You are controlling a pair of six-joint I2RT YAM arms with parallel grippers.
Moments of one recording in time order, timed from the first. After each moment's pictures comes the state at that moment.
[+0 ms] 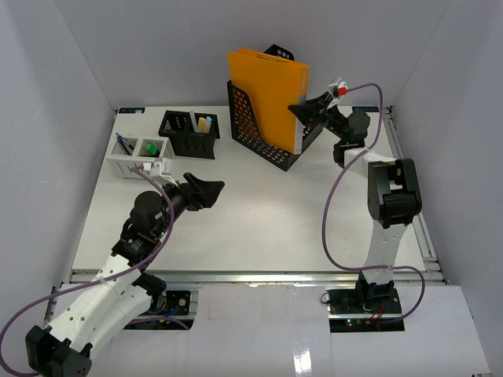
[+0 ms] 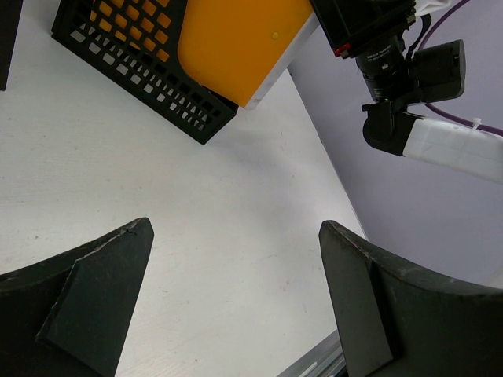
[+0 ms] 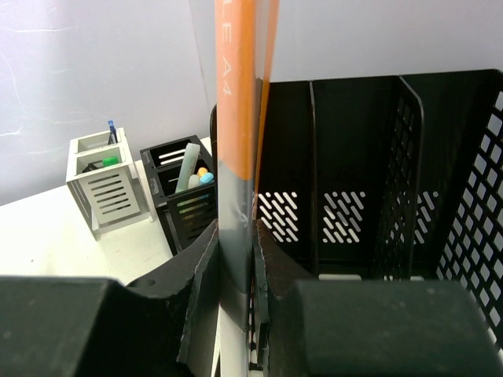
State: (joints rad) left arm -0.50 0.67 0.55 0.08 0.05 -0.68; right arm 0.17 2.01 1.30 1.19 -0.82 0.44
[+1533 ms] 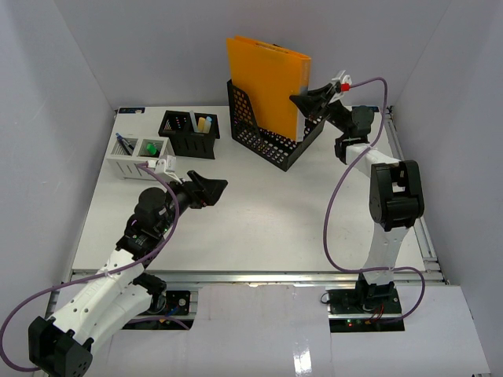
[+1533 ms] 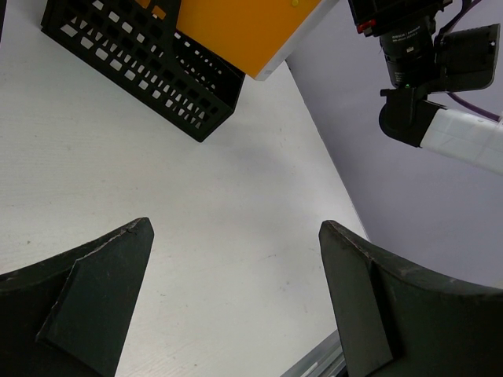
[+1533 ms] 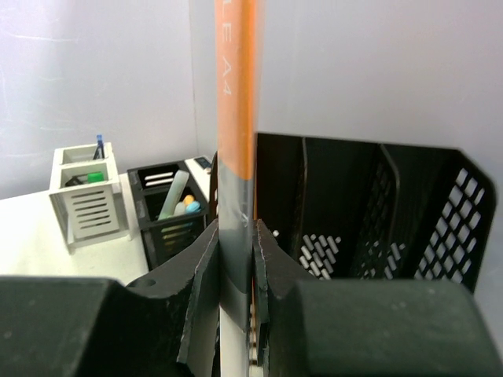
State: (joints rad) left arm -0.50 0.73 0.55 0.13 0.07 -0.68; right arm 0.17 1.97 1.35 1.20 -0.82 0.37
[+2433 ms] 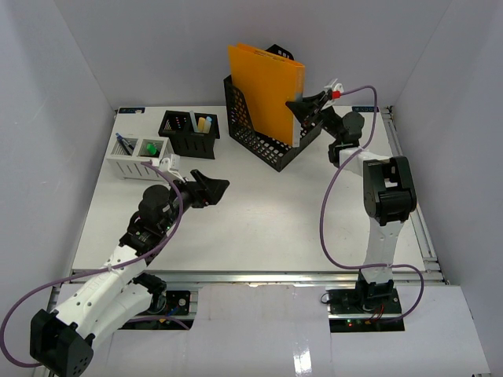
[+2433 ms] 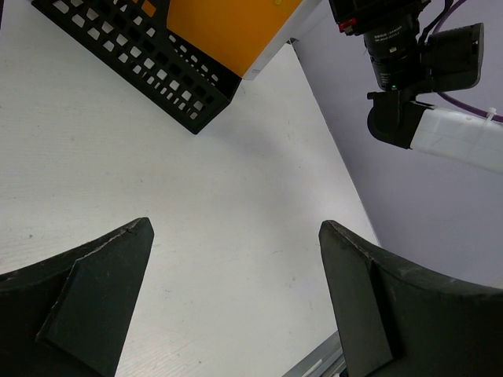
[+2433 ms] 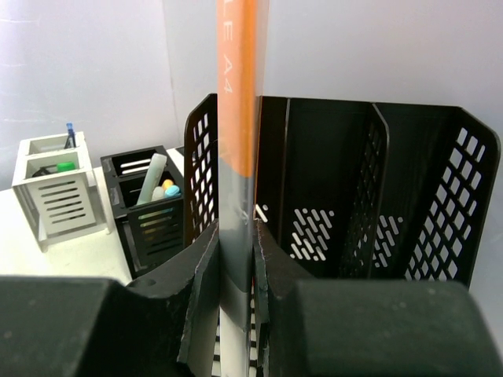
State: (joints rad) left arm -0.50 0.78 0.55 0.14 0.08 -0.68; right arm 0.20 2.06 1.33 1.24 -0.73 0.31
